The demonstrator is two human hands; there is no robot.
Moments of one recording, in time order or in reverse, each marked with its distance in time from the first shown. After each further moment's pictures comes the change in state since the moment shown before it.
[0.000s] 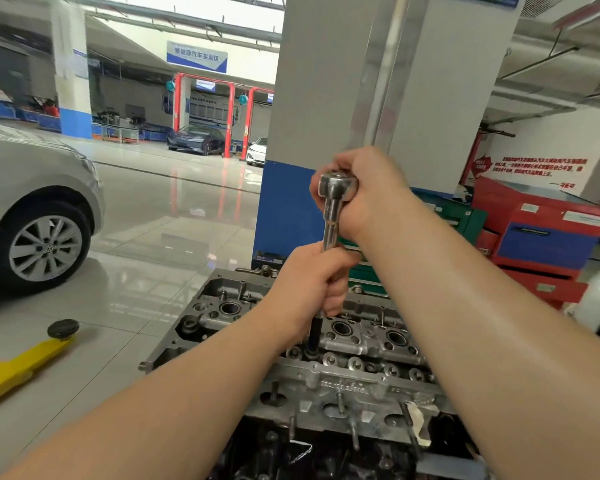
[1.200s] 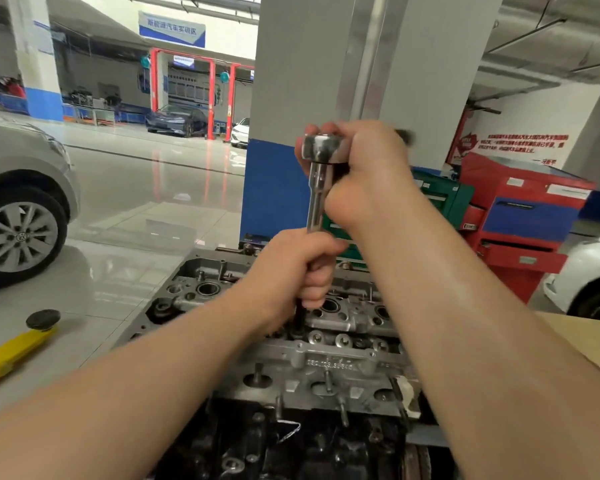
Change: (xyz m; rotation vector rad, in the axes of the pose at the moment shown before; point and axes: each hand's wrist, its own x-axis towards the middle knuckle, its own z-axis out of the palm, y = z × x) left_hand -0.005 -0.007 -0.003 -0.008 -0.121 -0.135; right_hand 0.009 0.017 -0.017 0.261 -0.042 -0.158
